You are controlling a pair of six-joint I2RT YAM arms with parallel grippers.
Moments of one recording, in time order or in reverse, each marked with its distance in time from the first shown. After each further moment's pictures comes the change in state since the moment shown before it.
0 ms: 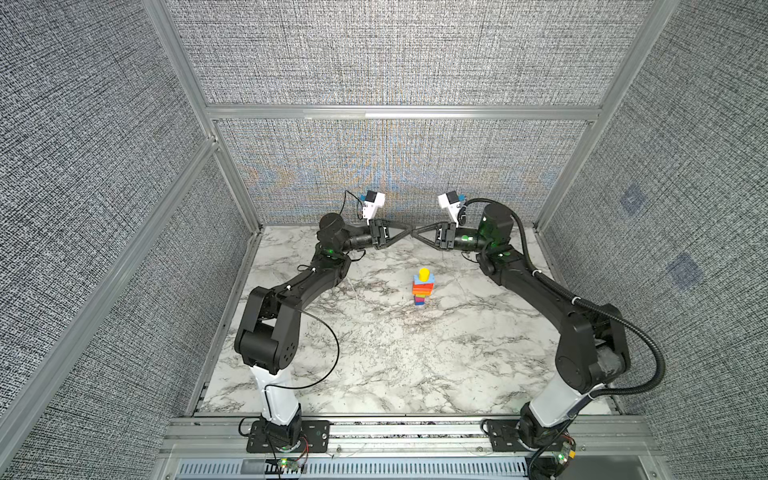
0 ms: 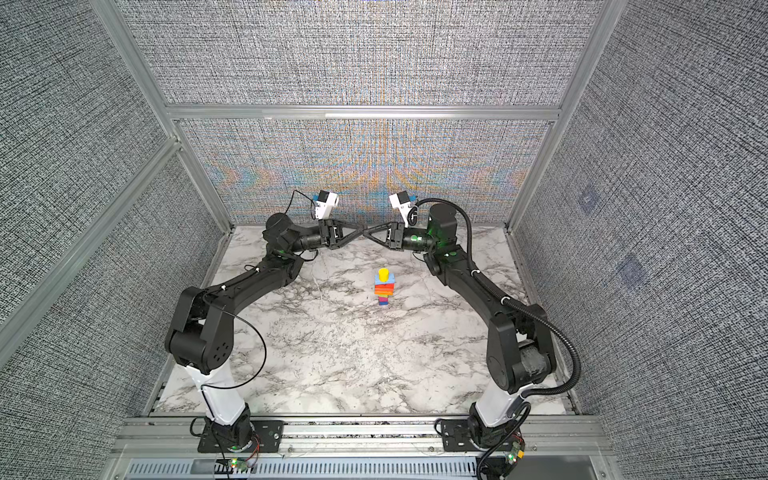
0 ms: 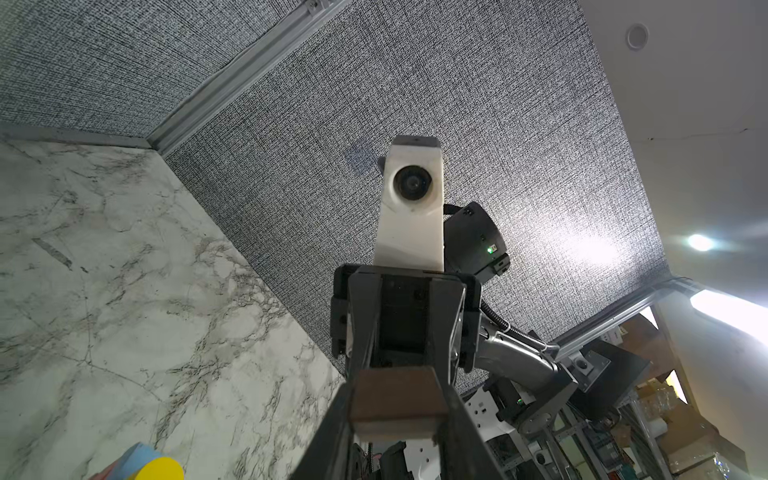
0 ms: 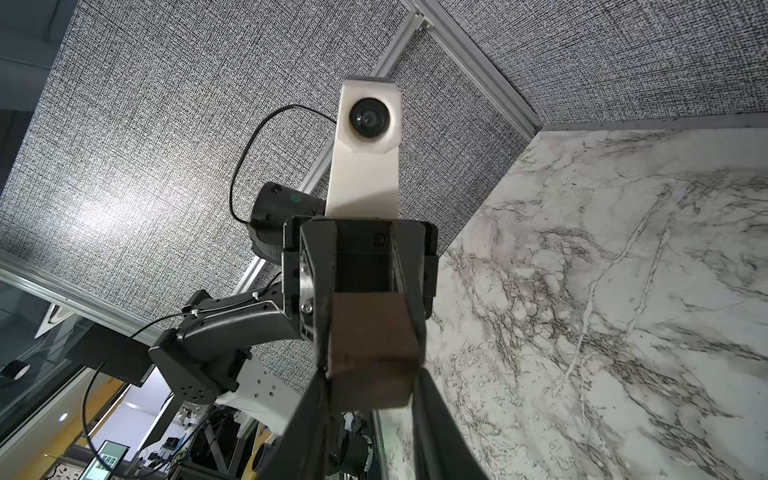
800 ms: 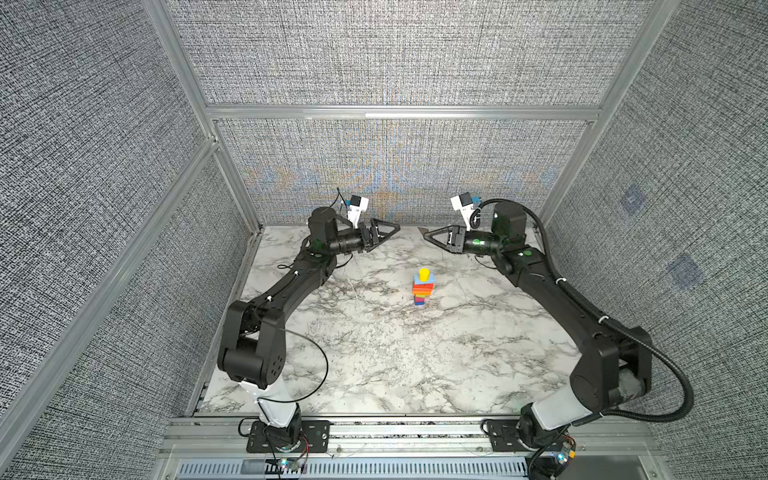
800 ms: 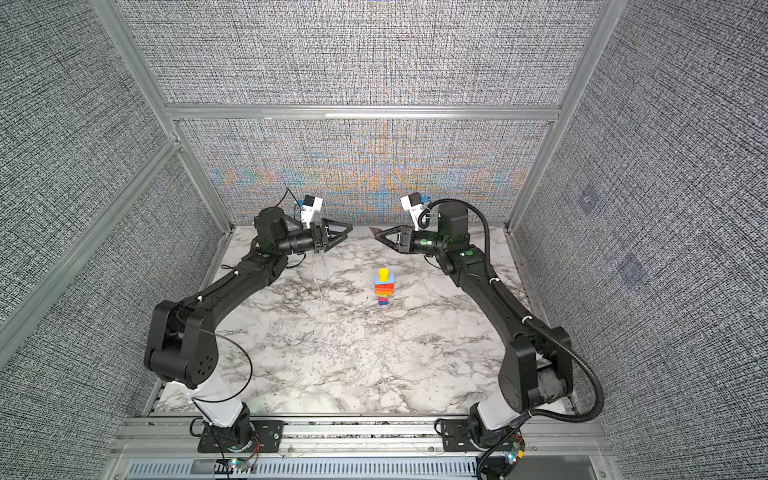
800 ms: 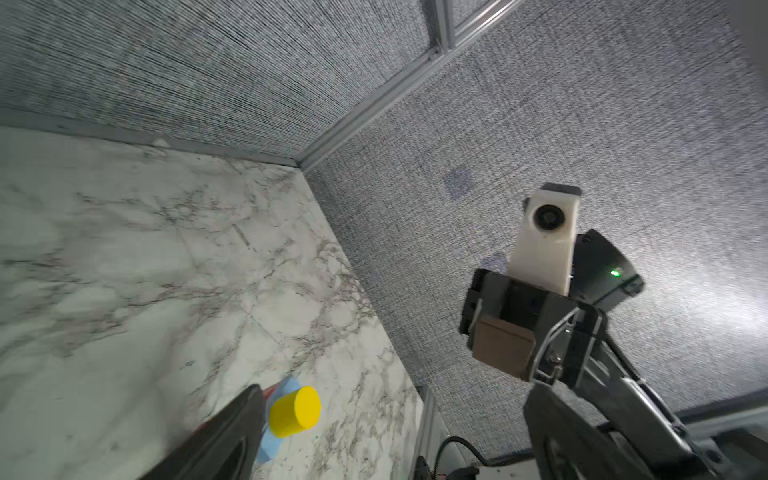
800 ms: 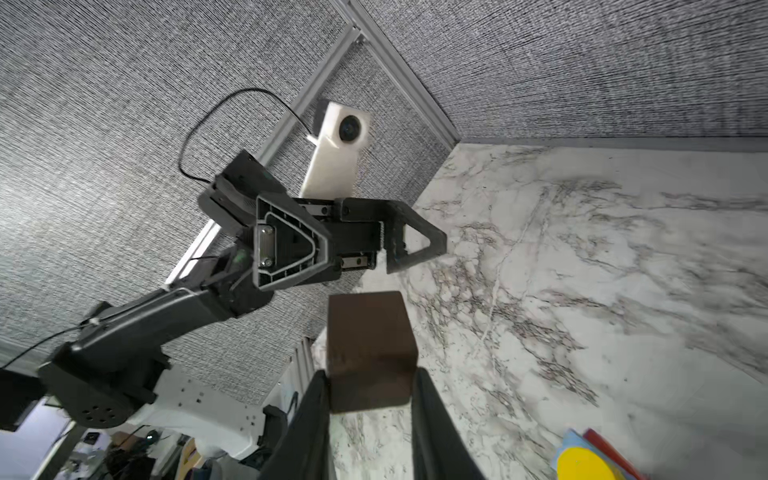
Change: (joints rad) left arm 0.072 -0.153 -0.016 -0.660 -0.211 0.479; right arm -0.032 -0.152 0.029 -0.488 0.182 -0.373
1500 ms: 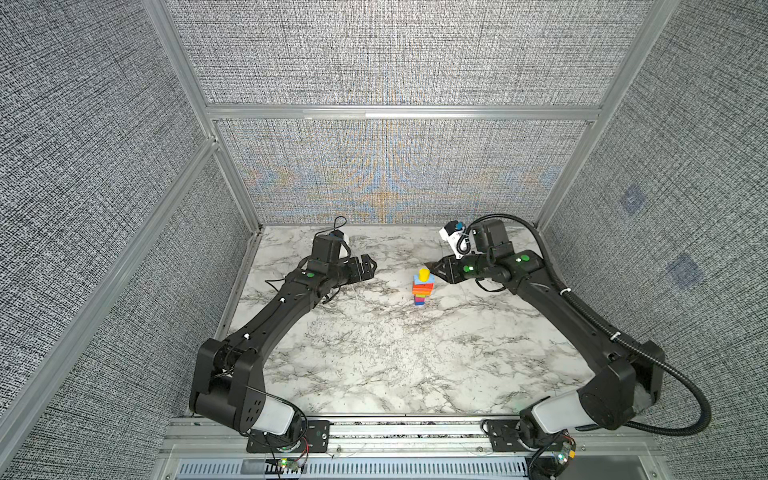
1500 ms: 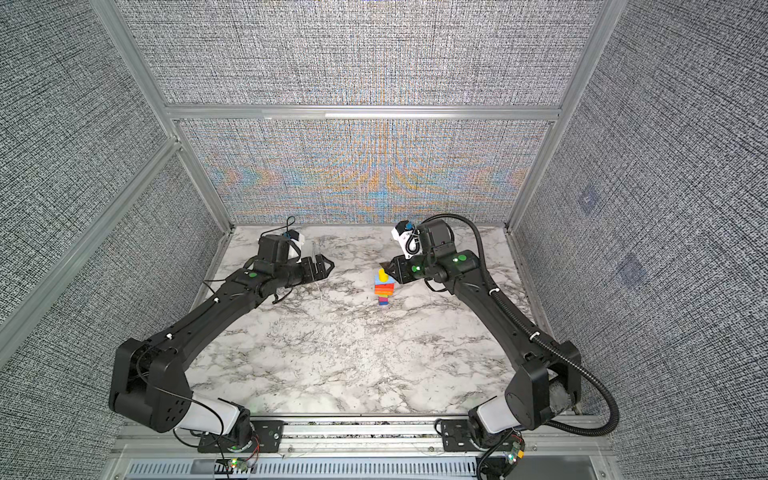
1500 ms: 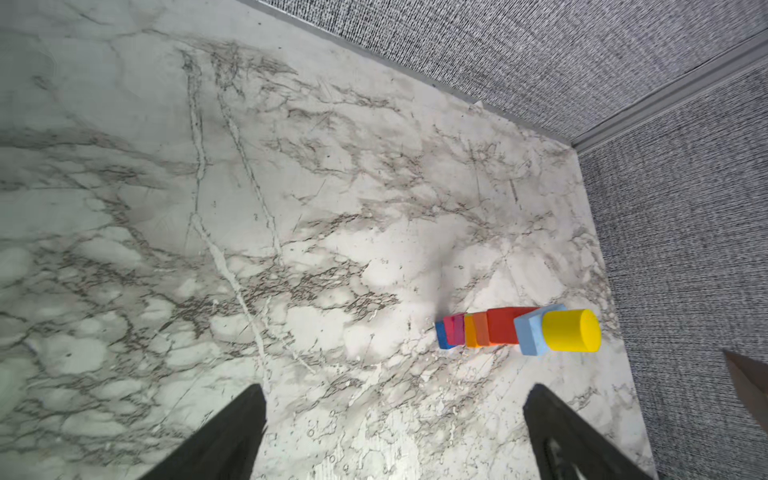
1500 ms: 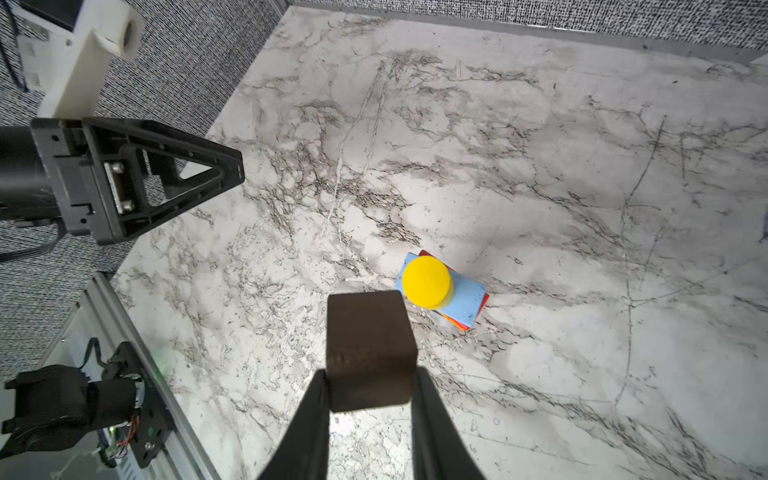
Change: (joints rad) left arm -0.068 -0.238 -0.207 -0.557 -0.681 0.289; right arm 0.143 -0.051 0.033 -0.554 0.520 -0.388
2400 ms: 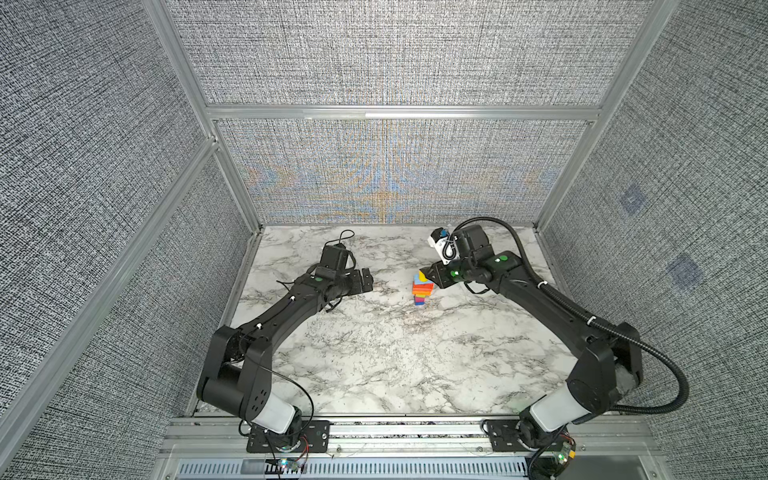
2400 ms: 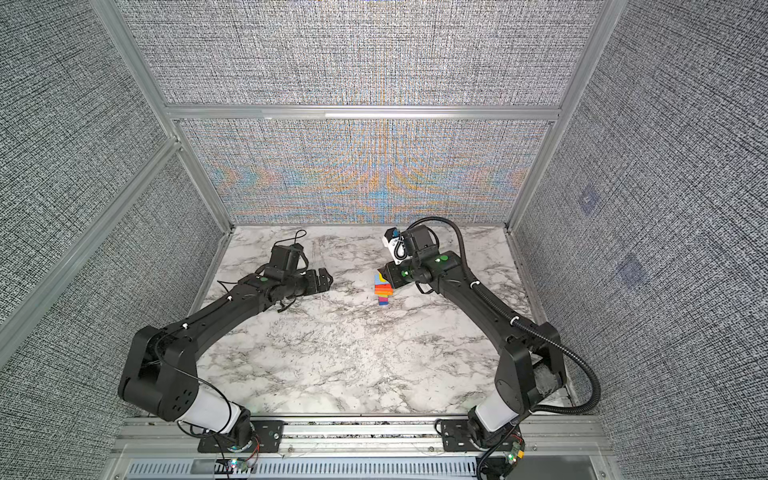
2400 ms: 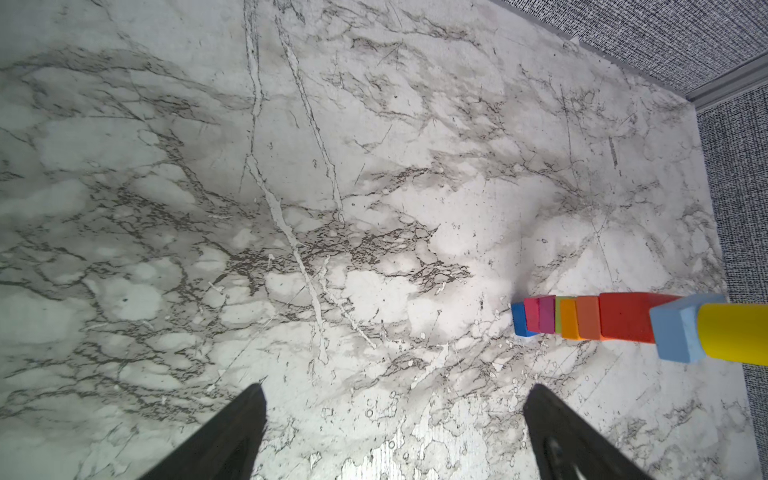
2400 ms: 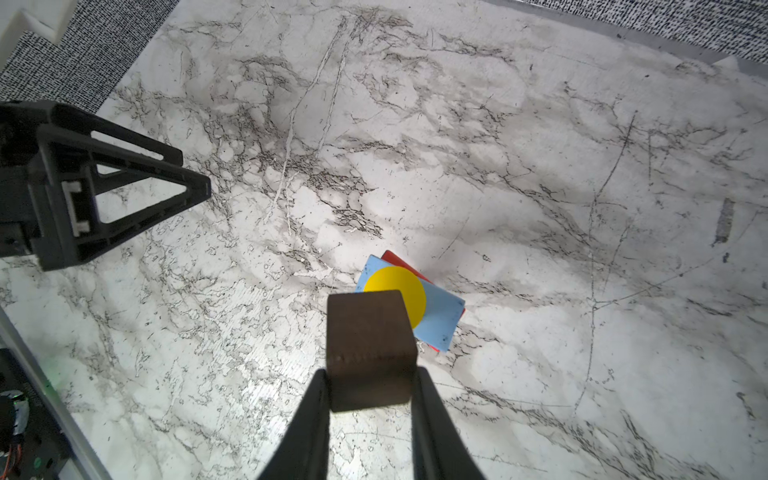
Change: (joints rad) left arm -0.020 0.067 -0.048 -0.019 -0.103 0.026; right arm 0.055 0.096 -0.010 0.044 0.146 -0.066
